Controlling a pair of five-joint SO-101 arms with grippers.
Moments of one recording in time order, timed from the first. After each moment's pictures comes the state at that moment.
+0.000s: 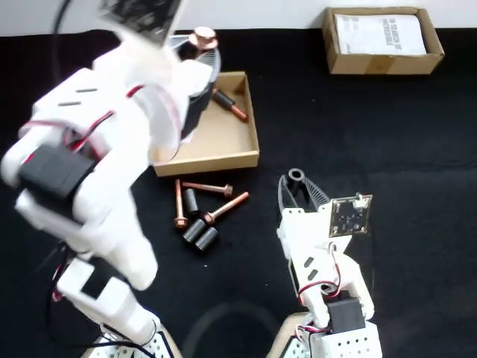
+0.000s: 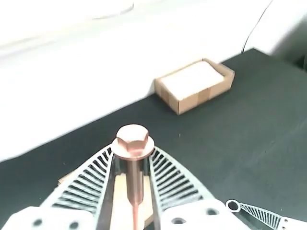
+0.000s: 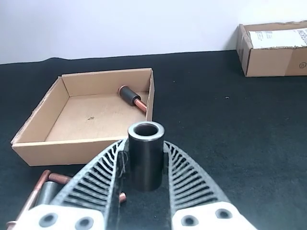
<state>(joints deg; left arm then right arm) 18.2 5.5 -84.6 101.5 -0.7 -17.7 -104.2 95.5 28.8 -6.5</state>
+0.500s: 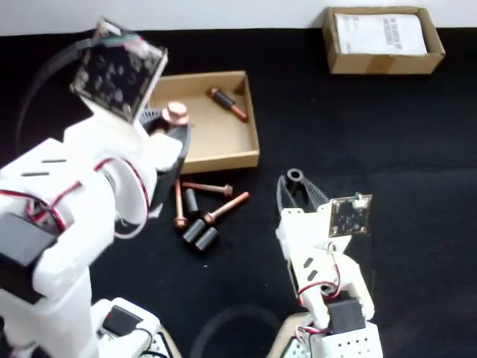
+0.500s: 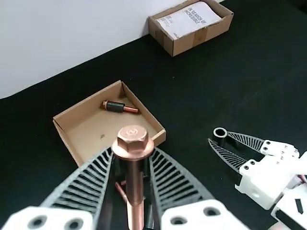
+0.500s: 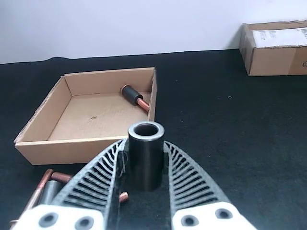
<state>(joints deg) 18.2 -36.5 -19.6 90.8 -0.7 -19.3 -104.2 95.5 28.9 -6.6</state>
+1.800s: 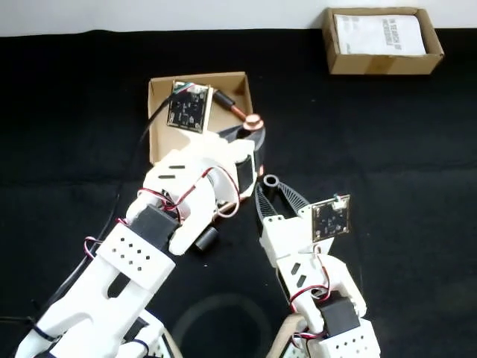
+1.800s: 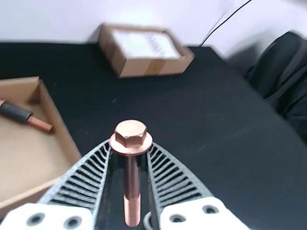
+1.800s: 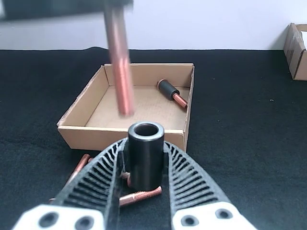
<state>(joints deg) 27.6 -42.9 43.1 20.2 25.7 -26.5 -104.2 95.5 28.9 -6.6</state>
